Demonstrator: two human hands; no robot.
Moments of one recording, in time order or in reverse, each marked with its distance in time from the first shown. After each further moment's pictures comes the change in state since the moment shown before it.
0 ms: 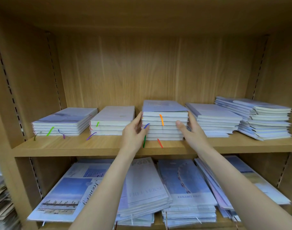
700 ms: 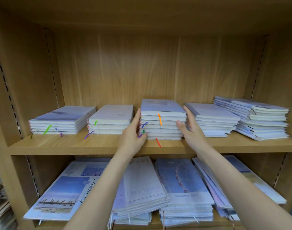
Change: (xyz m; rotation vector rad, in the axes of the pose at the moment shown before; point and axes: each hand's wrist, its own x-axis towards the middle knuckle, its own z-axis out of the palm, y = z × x) left_hand -0.004 -0.006 -0.005 0.278 -0.125 0.013; right_hand 0.000 0.000 -0.002 0.029 -0.045 -0.028
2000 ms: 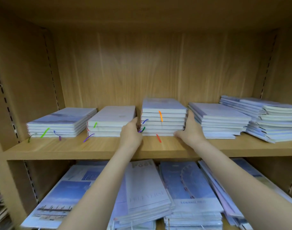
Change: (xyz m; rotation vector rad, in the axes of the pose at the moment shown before) left_hand 0.034 -0.008 0.003 0.272 0.117 -0.151; right_hand 0.030 -0.004 0.020 -0.313 0.037 0.146
